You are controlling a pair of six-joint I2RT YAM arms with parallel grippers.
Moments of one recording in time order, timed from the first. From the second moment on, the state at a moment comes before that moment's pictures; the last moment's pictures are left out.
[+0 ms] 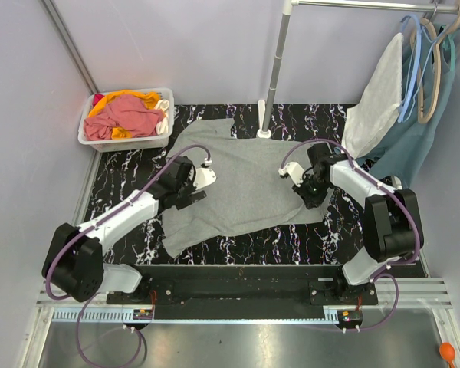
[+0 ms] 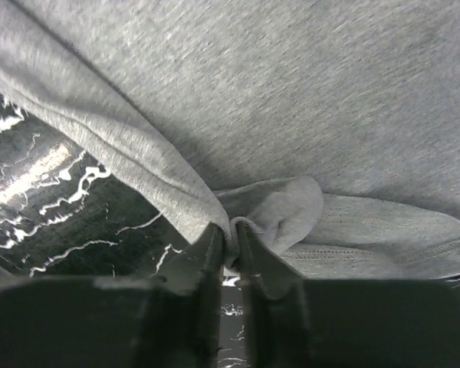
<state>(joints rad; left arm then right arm) -0.51 1.32 0.83 -0.35 -0.25 0.73 0.22 1.62 1.06 -0.81 -0.22 -0.76</state>
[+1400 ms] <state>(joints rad) -0.74 1.11 0.73 -0.69 0.07 0.78 0.22 1.39 0.94 -0.93 -0.20 -0.65</state>
